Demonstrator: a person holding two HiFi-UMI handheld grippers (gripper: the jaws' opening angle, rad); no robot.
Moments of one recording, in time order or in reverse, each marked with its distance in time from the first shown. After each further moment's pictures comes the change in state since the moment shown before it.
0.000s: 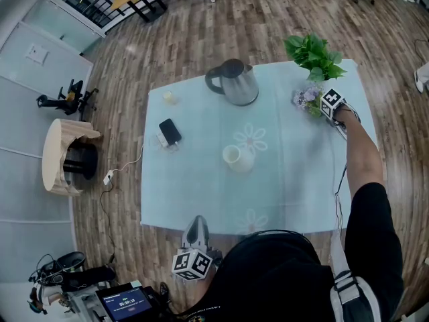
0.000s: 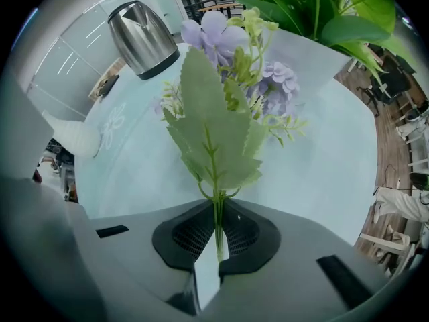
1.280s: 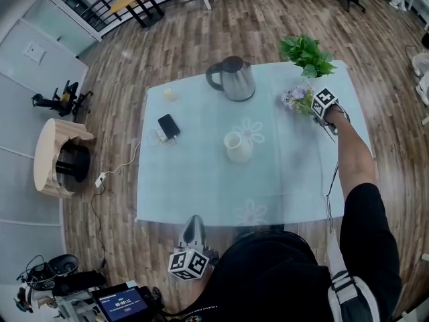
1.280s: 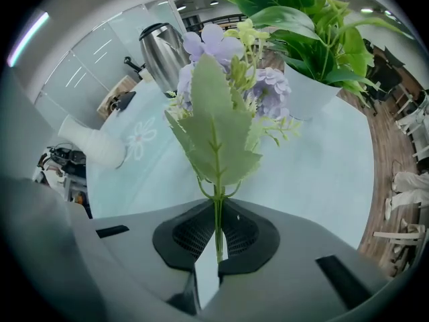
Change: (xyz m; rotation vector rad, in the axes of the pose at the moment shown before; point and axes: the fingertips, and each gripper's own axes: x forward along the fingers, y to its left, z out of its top) left arm -0.050 0.021 -0.010 -0.024 -0.033 -0.060; right arm -0.042 0.072 -0.007 0.043 -0.147 0.039
